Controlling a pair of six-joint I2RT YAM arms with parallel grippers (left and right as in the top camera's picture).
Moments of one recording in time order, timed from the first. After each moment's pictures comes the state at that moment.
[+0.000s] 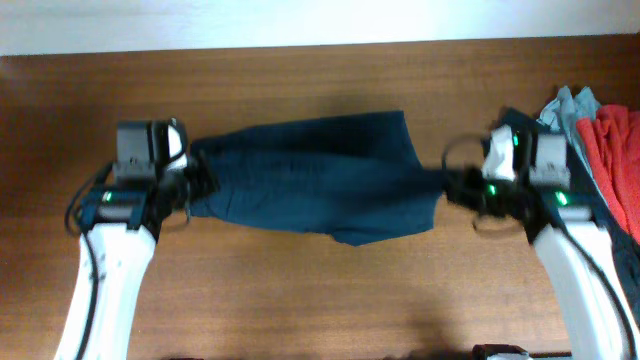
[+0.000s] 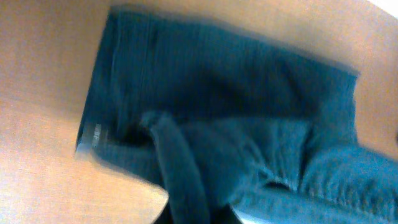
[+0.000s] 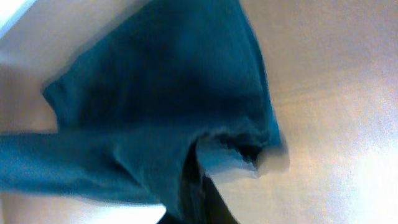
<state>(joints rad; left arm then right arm) -0.03 1.32 1.18 -0.83 0.16 -0.40 -0.07 1.28 1.04 -0.77 -0.42 0.37</state>
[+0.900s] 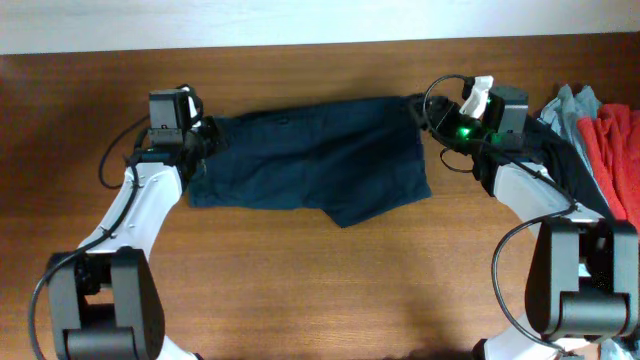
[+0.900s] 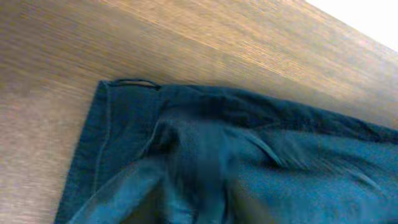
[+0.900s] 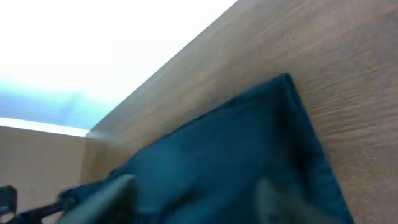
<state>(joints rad) -0.01 1.76 1.18 -0.26 0.09 -0.40 -0.07 1.79 1.04 0.19 -0.60 0.67</state>
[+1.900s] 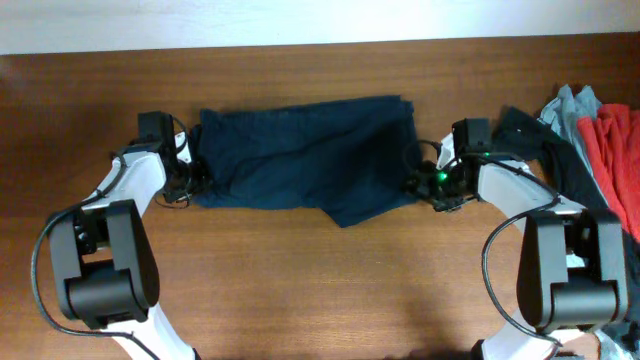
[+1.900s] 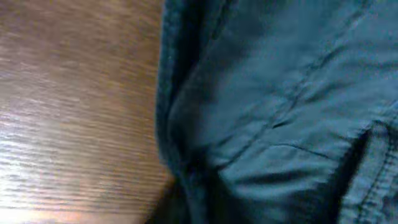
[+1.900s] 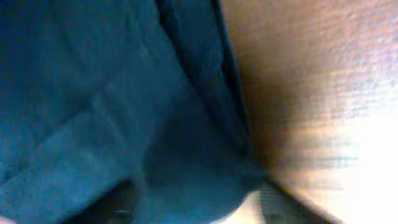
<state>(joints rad) 0.11 1.98 1.24 -0.60 0.19 -0.24 0.01 1.83 1.04 -0.50 -0.39 0.41</state>
